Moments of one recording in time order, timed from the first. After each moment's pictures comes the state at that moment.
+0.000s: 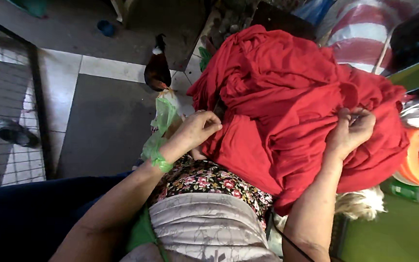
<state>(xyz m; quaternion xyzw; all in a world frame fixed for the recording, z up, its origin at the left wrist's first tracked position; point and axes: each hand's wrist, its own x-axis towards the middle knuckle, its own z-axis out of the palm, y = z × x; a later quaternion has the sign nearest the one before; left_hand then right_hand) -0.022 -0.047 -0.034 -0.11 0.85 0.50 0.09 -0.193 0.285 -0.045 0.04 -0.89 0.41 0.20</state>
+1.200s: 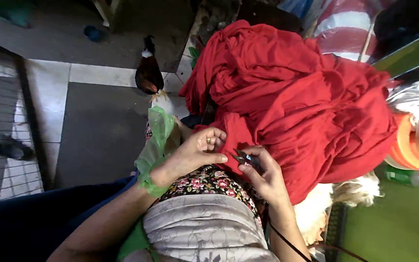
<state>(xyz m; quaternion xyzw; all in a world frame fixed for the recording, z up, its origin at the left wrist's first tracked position) 0.008 -0.015 -0.026 -0.07 0.60 0.78 0.13 -0.034 0.216 -0.037 0.27 -0.78 0.55 -0.14</state>
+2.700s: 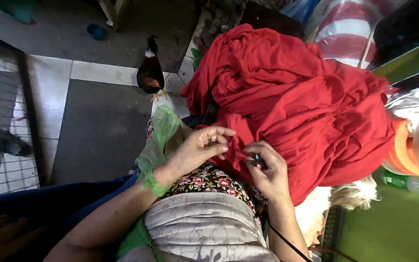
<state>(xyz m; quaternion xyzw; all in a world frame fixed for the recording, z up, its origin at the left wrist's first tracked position) 0.007 -0.013 -0.023 -0.06 0.62 0.78 0.08 -0.046 0.200 -0.023 0.34 -0.79 0.52 -0.03</state>
